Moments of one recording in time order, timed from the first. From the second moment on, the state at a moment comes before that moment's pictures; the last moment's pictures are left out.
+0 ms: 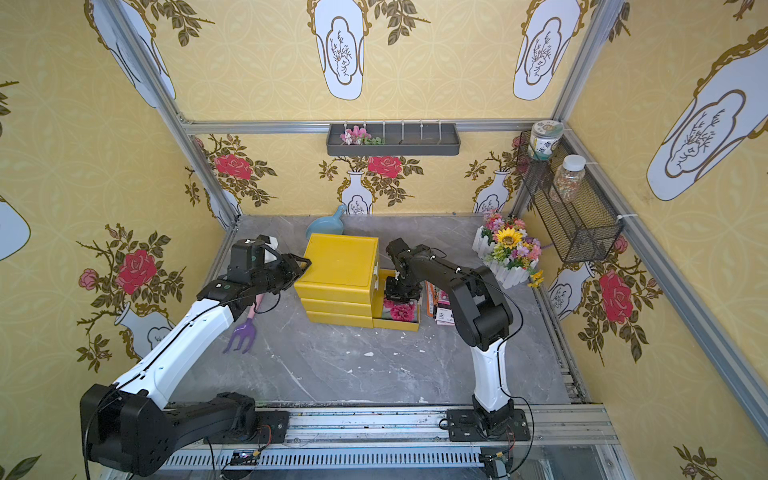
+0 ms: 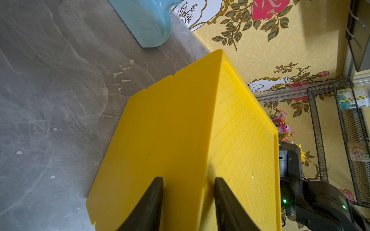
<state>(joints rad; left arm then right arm) -0.23 1.21 0.96 -0.41 0.28 -0.82 0.48 2.03 1.46 -0.85 -0.23 0.52</state>
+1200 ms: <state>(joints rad) -0.23 1.22 0.95 -0.41 0.28 -0.83 0.50 2.00 1.50 -0.83 -0.29 0.52</state>
